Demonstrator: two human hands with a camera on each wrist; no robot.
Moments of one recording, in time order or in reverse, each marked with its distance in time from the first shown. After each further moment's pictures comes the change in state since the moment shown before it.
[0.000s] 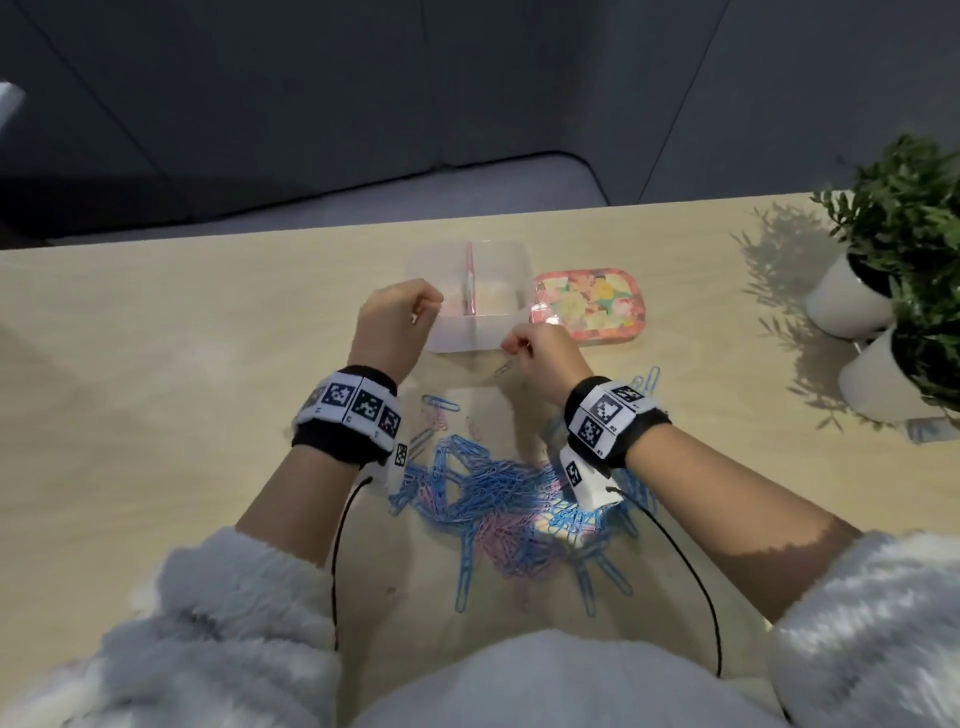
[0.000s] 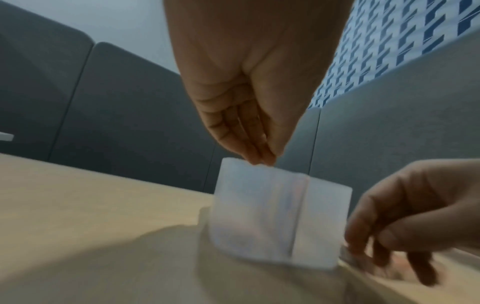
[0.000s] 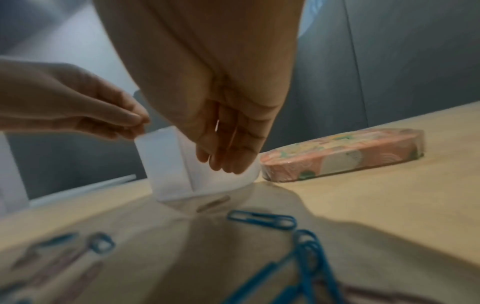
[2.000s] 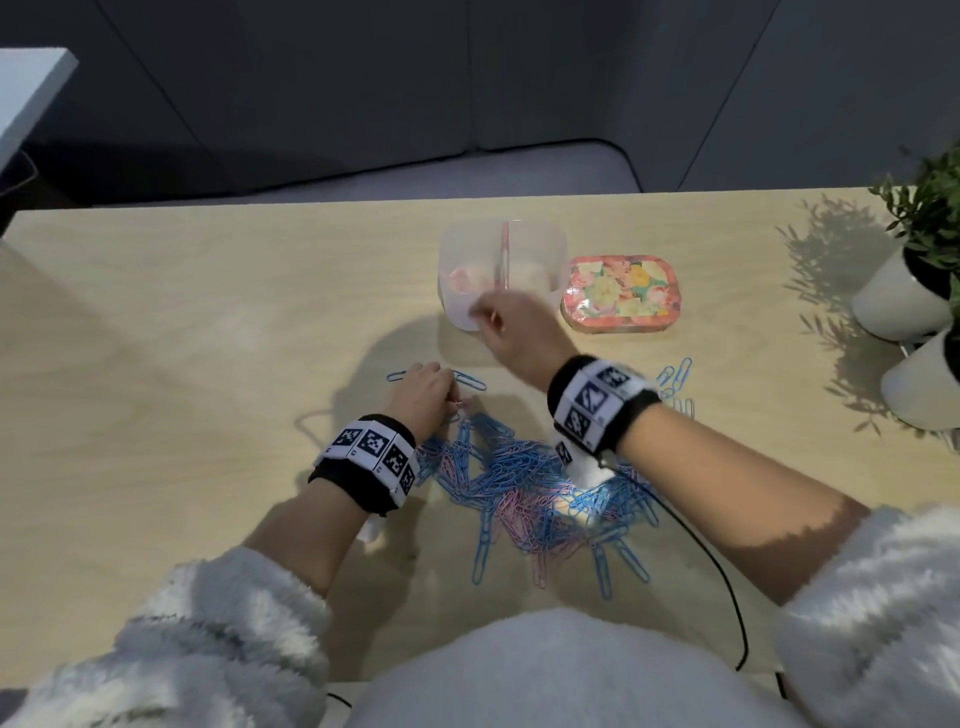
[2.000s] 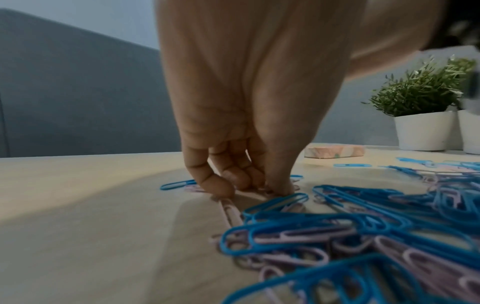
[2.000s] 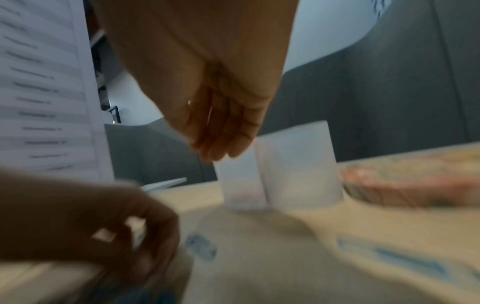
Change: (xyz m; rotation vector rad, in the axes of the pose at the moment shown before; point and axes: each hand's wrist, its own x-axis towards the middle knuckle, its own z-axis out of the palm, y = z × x) left_hand -0.072 -0.045 0.035 0.417 -0.515 0.007; right_hand -0.007 -0.057 0.018 -0.100 0.017 -0.336
